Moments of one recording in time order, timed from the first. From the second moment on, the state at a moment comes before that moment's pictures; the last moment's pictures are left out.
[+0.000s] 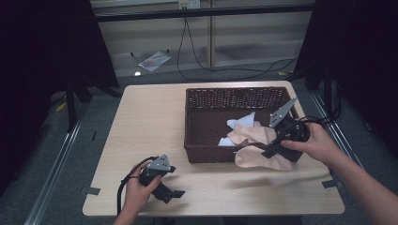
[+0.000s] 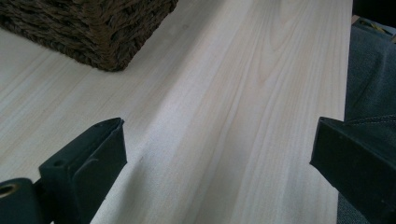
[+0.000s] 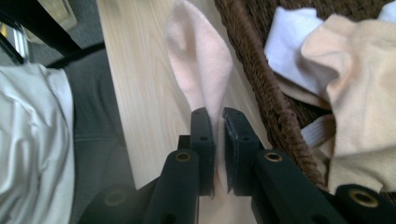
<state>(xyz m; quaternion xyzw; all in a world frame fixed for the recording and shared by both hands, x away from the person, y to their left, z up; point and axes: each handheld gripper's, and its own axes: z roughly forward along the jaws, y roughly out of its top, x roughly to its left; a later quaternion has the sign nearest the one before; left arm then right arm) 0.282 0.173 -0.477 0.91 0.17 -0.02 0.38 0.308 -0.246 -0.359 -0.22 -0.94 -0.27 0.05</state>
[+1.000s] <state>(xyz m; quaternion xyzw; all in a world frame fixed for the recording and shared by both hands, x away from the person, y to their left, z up) 0.282 0.173 -0.479 0.91 0.17 -0.03 0.38 0.301 -0.230 -0.400 -0.22 -0.95 -0.20 0.06</state>
